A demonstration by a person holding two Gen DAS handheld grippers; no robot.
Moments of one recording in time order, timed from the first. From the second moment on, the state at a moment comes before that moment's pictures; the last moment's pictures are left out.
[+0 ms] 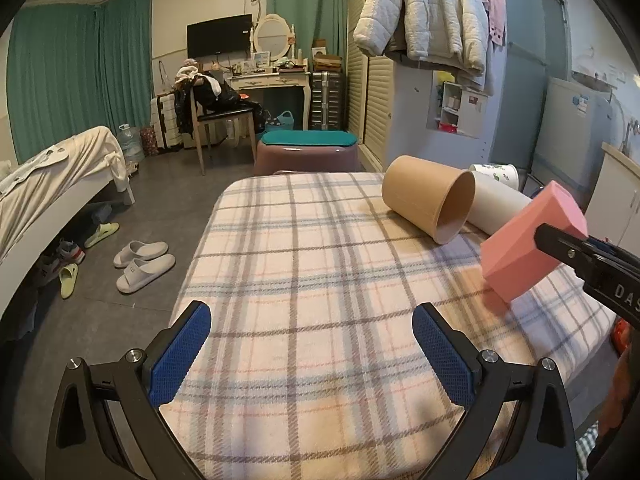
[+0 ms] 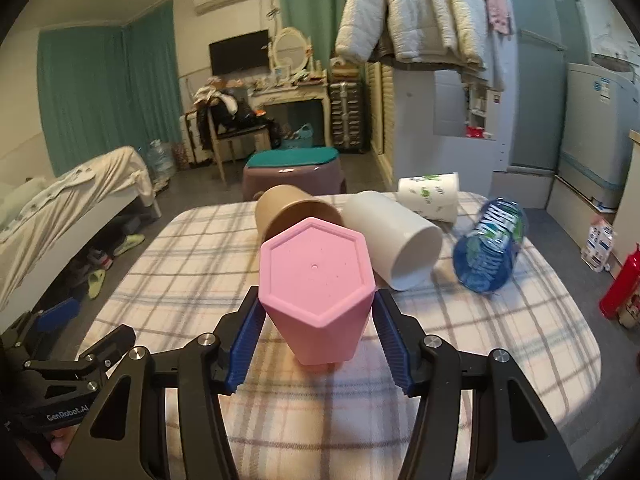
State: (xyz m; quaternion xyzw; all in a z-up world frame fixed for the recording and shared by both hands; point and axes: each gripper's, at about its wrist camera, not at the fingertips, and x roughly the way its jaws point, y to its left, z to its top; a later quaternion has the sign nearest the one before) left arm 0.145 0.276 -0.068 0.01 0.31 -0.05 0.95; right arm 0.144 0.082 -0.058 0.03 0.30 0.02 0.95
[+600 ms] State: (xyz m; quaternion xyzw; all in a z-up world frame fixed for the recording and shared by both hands) left arm 0.169 0.254 -0.075 0.02 0.32 -0.04 0.95; right arm 0.194 0.089 -0.072 0.00 0.37 0.06 0.93
